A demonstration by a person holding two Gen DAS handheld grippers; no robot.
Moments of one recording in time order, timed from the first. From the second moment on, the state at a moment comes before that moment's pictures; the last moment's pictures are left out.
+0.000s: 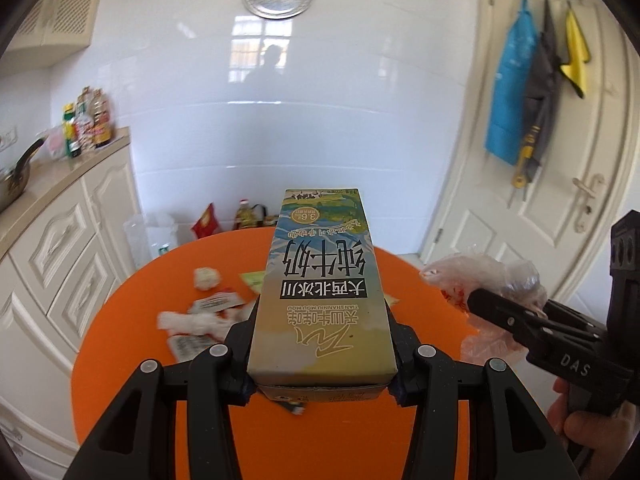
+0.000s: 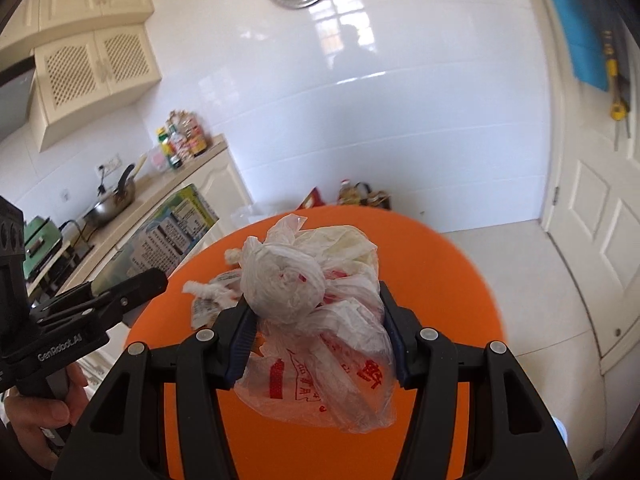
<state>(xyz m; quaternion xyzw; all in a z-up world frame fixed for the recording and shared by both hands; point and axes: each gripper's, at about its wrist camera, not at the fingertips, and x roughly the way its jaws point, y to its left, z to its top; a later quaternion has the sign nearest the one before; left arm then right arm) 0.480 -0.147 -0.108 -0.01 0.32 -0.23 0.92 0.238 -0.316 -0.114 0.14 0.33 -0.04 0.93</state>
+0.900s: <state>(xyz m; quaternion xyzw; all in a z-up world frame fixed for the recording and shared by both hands) 0.370 -0.375 -0.177 0.09 0.42 -0.51 0.74 -0.021 -0.560 -0.190 0.23 0.38 -0.37 0.82</state>
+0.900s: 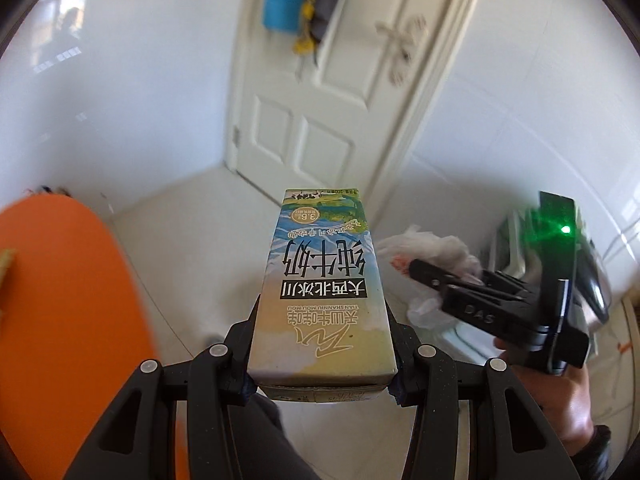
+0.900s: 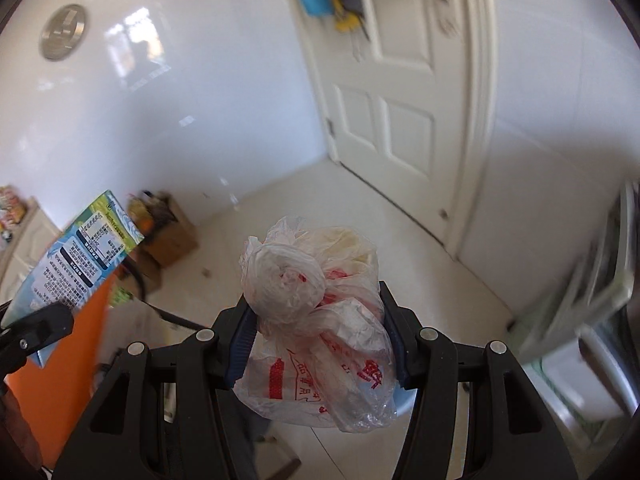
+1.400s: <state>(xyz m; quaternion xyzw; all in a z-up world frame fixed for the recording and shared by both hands) 0.385 -0.450 -0.295 0.12 0.58 -0.49 0.64 -0.047 -0.633 -0.301 0.33 0.45 -0.39 0.74</state>
